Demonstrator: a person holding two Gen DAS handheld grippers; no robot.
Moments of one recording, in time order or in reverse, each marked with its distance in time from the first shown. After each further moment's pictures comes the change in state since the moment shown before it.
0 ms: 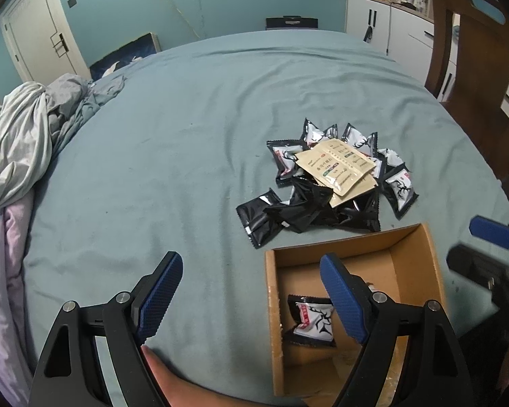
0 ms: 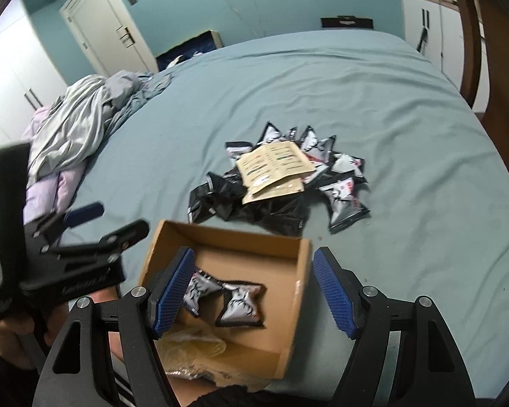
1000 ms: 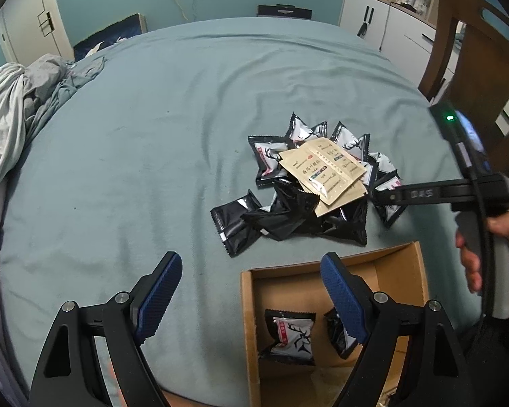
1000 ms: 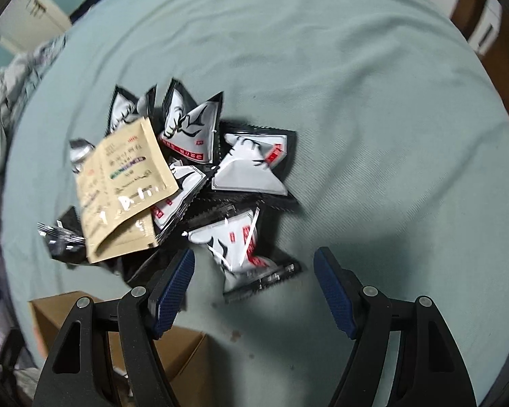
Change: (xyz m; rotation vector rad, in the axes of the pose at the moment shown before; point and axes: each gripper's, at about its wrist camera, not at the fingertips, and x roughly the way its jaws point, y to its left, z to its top) left arm 0.028 -0.001 0.019 -0.042 0.062 -0.099; right arm 0.155 -0.086 0.095 0.135 0.374 -0.210
